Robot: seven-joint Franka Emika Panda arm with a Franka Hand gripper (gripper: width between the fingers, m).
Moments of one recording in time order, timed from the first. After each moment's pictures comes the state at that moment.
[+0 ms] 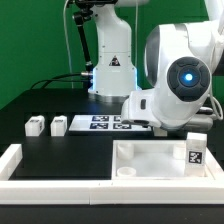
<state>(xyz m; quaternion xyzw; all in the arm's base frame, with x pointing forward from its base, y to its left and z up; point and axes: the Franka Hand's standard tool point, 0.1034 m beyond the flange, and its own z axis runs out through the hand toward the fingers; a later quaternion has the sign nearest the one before) 0.370 0.103 0.005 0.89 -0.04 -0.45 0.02</state>
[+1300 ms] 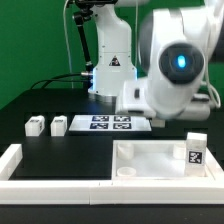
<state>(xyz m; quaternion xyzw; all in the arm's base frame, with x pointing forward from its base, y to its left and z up) 0.395 0.087 0.054 0.90 -0.03 -0.43 0.00</state>
